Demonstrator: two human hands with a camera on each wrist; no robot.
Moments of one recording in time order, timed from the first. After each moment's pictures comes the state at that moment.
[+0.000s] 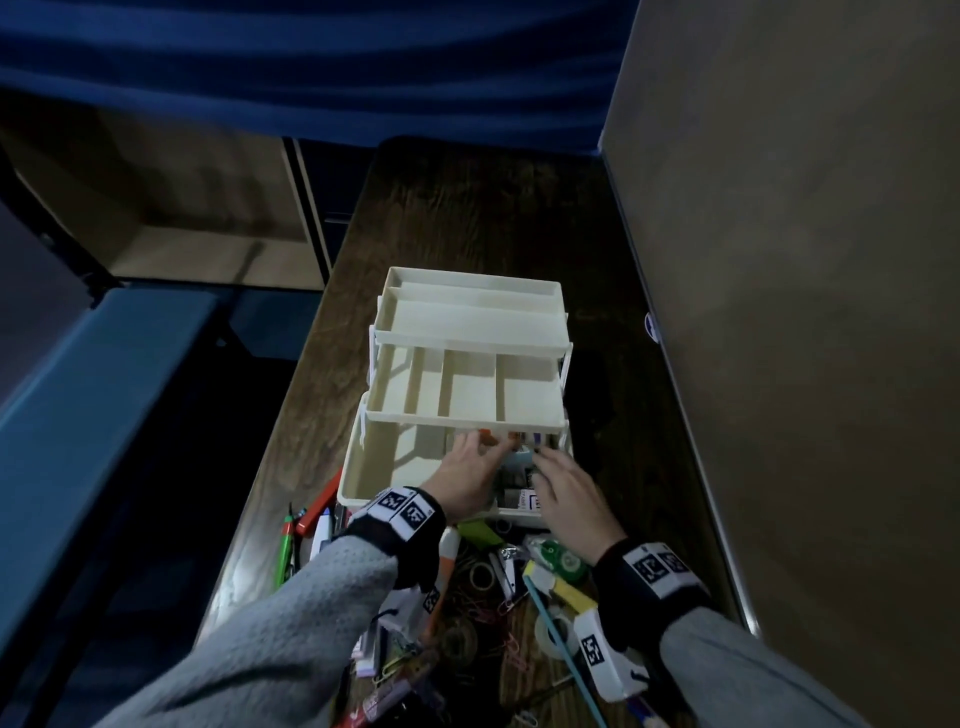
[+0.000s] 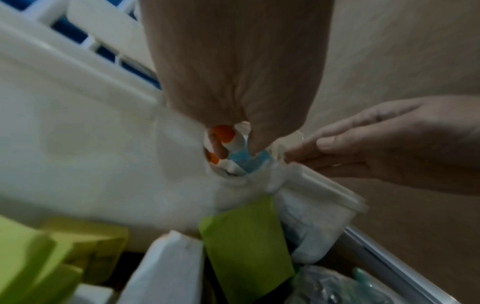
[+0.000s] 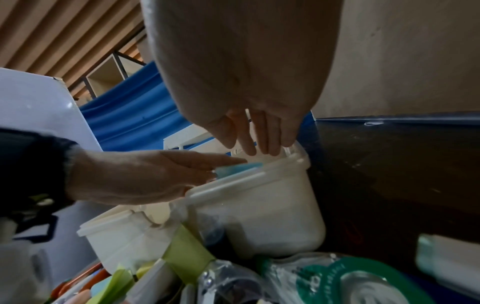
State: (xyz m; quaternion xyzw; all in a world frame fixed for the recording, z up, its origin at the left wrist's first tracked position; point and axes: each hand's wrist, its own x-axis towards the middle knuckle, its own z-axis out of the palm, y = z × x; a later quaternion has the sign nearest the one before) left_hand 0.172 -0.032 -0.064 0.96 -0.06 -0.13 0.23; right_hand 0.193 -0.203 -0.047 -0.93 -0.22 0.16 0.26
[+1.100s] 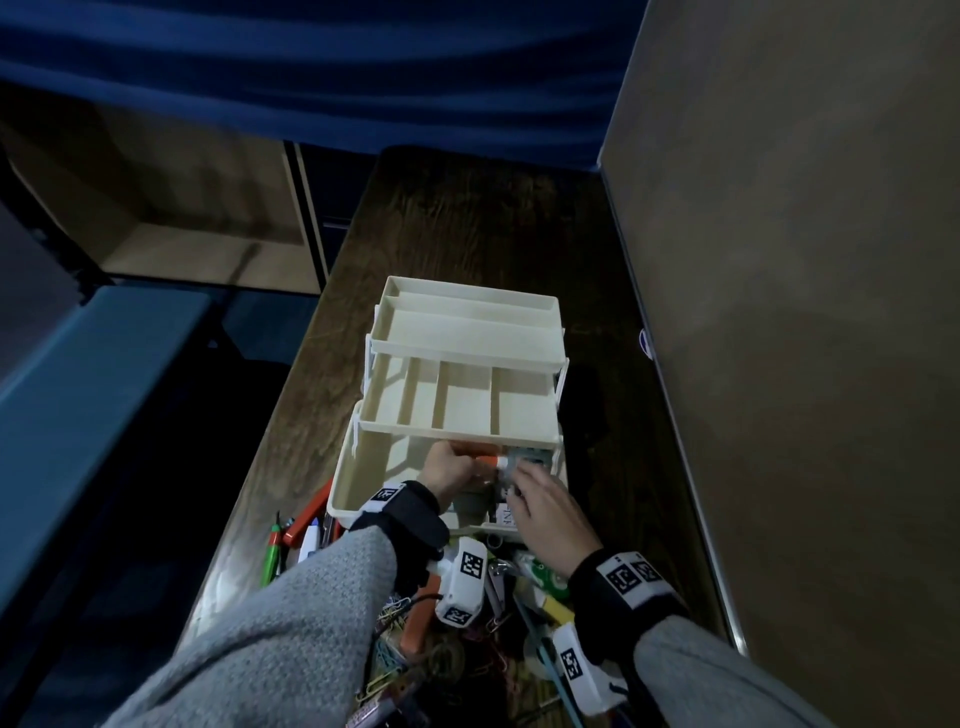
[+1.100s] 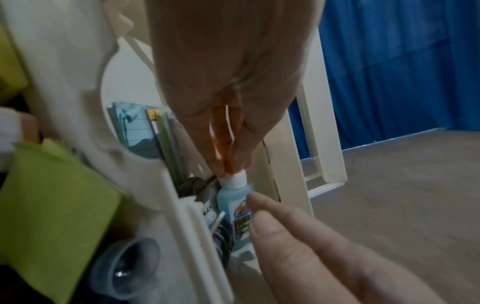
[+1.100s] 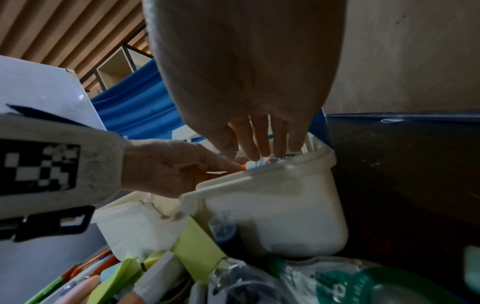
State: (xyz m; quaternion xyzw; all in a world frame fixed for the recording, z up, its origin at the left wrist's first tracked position) left_hand 0.192 -0.033 -0.063 0.62 0.28 -0.10 0.73; right_hand 0.188 -0.186 -0.039 -0.93 -0.24 0.18 0.20
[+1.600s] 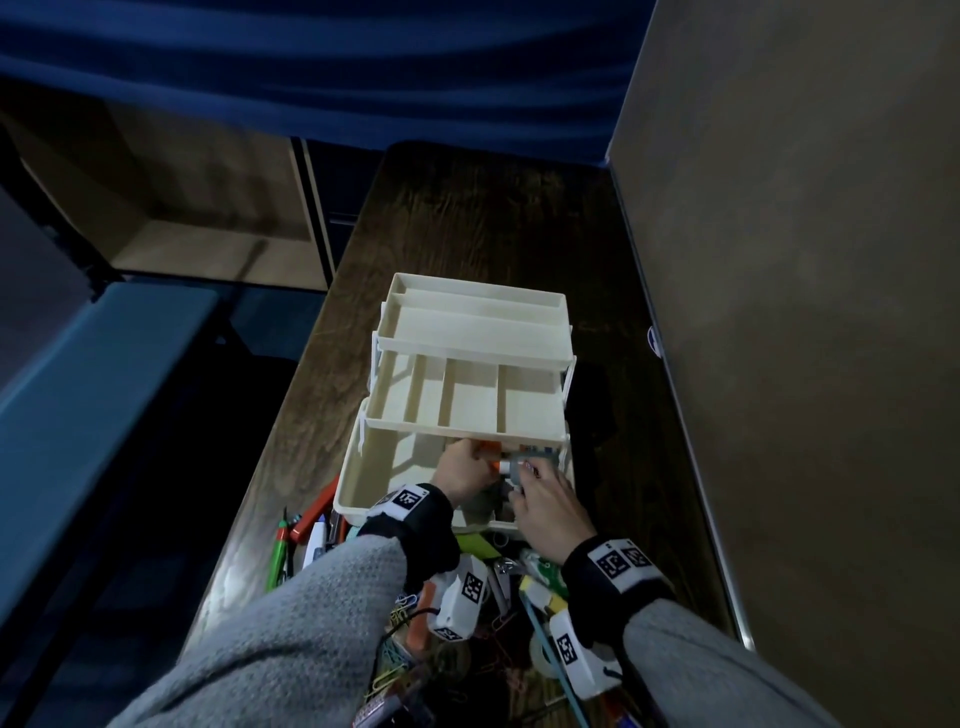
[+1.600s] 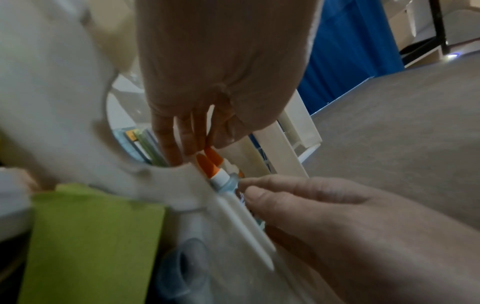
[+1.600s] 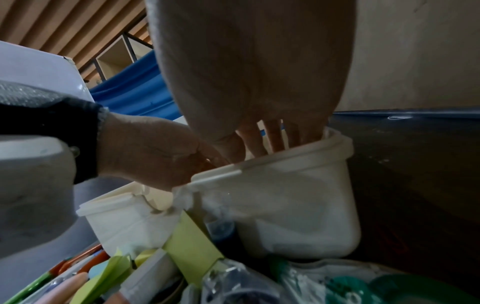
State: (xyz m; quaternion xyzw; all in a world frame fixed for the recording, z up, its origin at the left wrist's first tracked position) left_hand 0.195 -0.034 -0.075 0.82 0.20 -0.10 0.53; right_hand 0.195 -0.178 -0.047 -0.94 -0.23 0.18 0.14
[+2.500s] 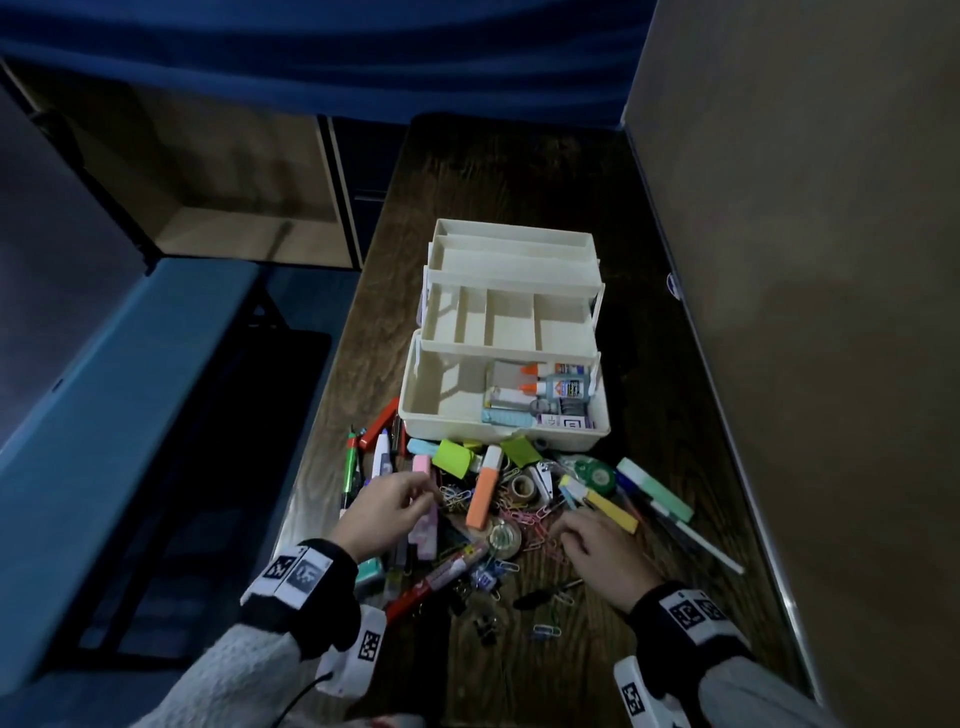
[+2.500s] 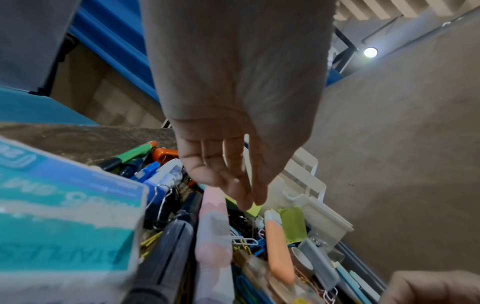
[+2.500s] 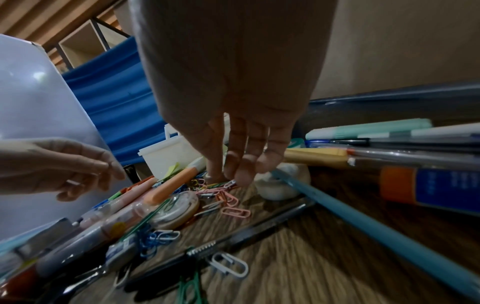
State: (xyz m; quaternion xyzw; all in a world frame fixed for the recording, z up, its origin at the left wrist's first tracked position) left_hand -0.017 0.038 -0.063 0.92 0.08 -0.09 0.36; right_hand 0.054 -0.243 -0.068 -0.92 -0.24 0.24 0.21
